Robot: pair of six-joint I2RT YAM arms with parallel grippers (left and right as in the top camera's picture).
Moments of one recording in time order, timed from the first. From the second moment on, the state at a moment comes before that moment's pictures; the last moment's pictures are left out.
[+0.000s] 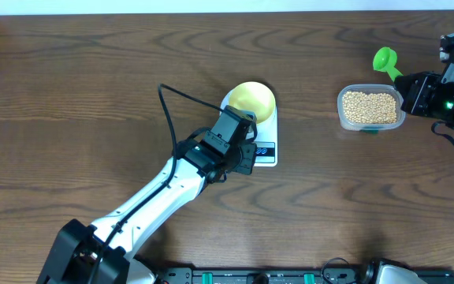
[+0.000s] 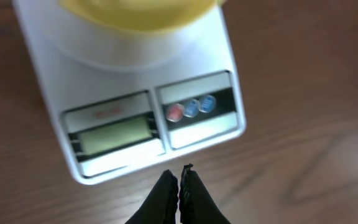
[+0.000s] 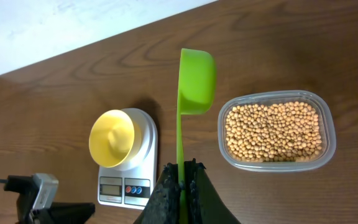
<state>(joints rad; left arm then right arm) -0.64 1.51 0.96 -0.49 0.07 -0.38 -0.24 1.31 1.48 -0.97 -0.50 0.09</state>
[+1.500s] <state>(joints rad) -0.69 1.24 0.72 -0.16 -0.03 -0.37 -0.24 1.31 1.48 -0.99 -0.45 0.09</state>
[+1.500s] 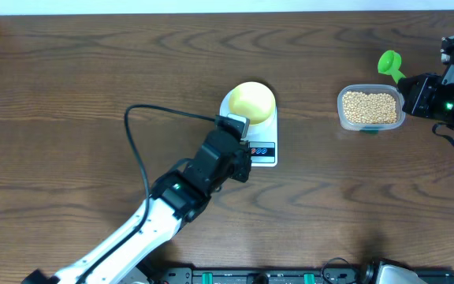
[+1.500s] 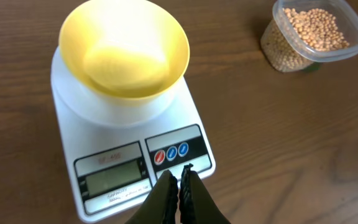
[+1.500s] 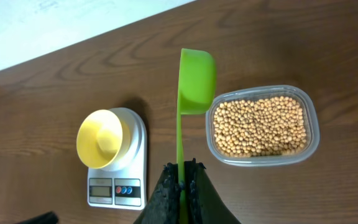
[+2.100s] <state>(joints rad) -0.69 1.53 0.72 -0.03 -0.03 -0.30 -0.24 1.31 1.48 -0.96 -0.45 0.09</state>
